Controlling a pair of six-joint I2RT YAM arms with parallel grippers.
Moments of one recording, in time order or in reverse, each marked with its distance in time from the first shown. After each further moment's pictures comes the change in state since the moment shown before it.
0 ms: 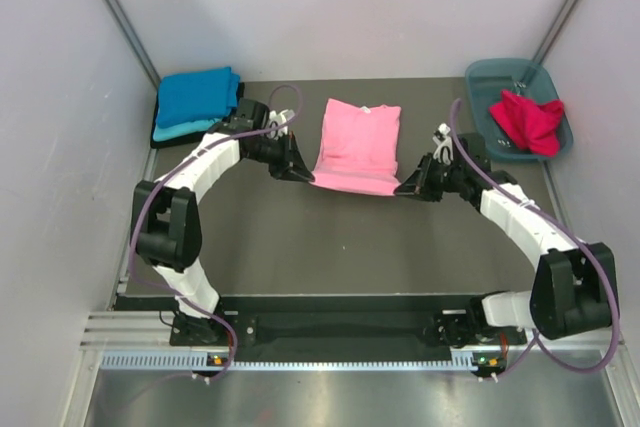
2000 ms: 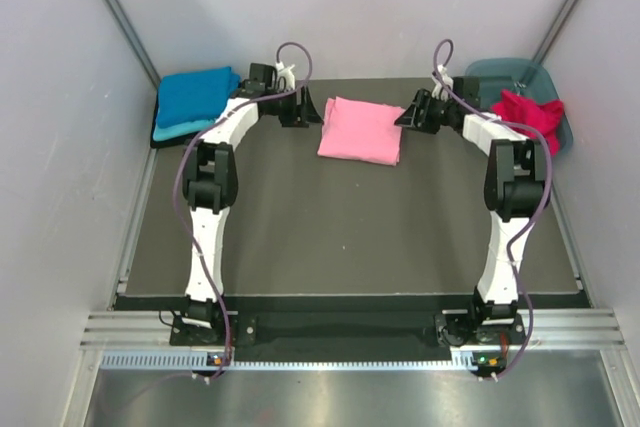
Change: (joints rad) left arm 0.071 0.665 0.779 0.161 -0.085 0.189; right arm -0.175 0.834 0.748 0.226 -0.136 -0.269
